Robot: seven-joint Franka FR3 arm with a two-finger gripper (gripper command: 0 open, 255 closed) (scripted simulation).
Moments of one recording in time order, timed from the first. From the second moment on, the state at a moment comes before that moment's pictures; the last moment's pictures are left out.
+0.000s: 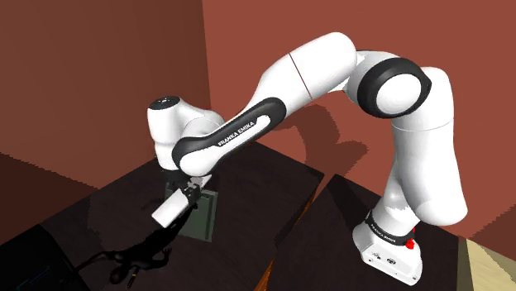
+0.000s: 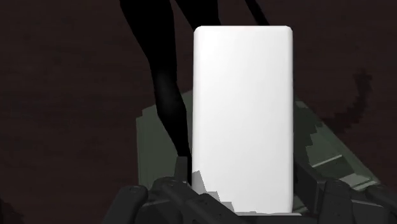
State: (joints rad) arm 0.43 0.50 0.23 -1.70 -0.14 2.22 2.19
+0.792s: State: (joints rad) arm 0.66 0.71 0.26 -1.40 -0.18 2.09 2.42
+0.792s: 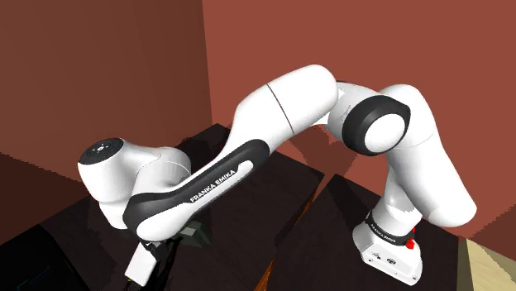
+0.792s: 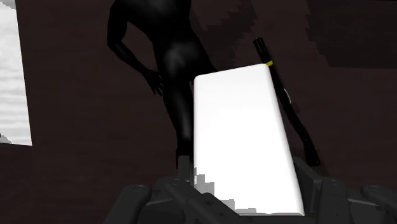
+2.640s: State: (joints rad) arm 0.75 0.96 0.23 -1.21 -0.22 2.20 2.48
